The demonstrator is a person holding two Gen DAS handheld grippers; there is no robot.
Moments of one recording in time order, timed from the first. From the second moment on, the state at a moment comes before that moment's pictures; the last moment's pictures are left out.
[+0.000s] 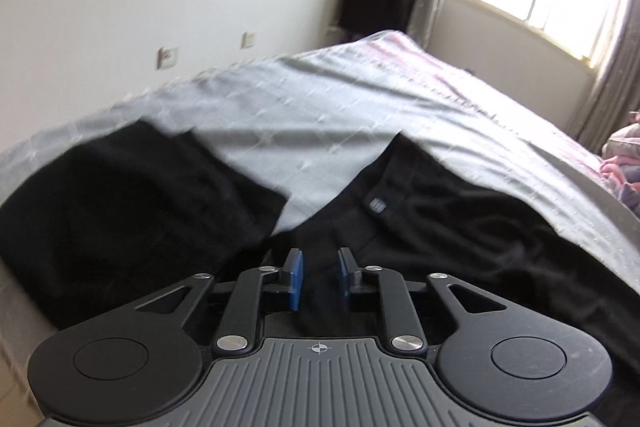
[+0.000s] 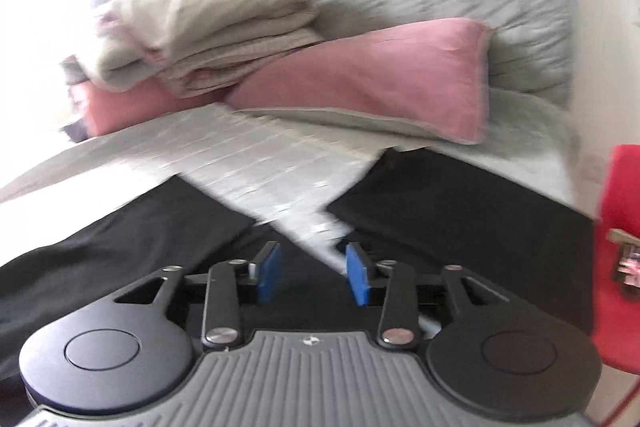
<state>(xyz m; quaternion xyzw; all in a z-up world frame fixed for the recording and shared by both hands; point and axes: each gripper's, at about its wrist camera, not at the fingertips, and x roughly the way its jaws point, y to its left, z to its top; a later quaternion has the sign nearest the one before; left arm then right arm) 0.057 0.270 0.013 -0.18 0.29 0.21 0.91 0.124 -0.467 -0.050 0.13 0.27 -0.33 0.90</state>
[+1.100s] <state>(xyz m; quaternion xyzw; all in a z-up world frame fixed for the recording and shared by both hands) 0.378 0.248 -0.066 0.06 0.38 0.13 0.91 0.189 -0.417 -0.084 0.12 0.37 -0.22 0.89</state>
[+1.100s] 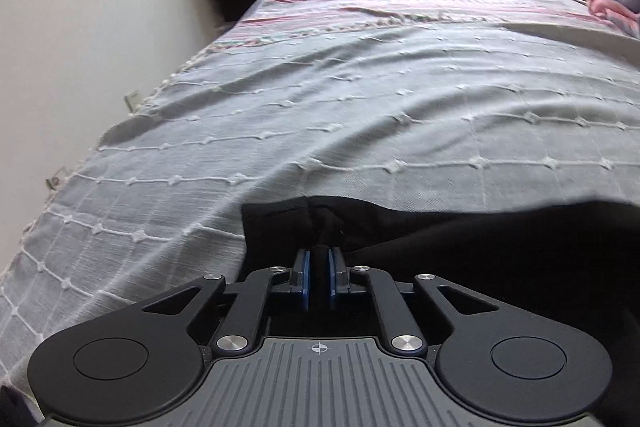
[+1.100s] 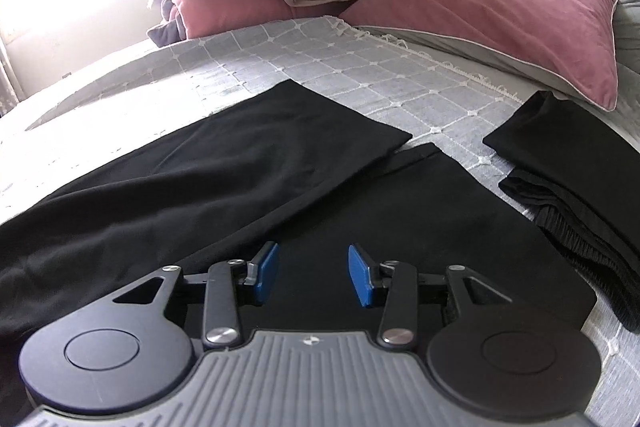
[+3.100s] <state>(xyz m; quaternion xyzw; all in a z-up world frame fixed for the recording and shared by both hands) 0.422 0.258 -0.077 0.17 0.45 0.04 0.88 0.489 -0.503 -0.105 0.17 0.44 -0.23 0.85</state>
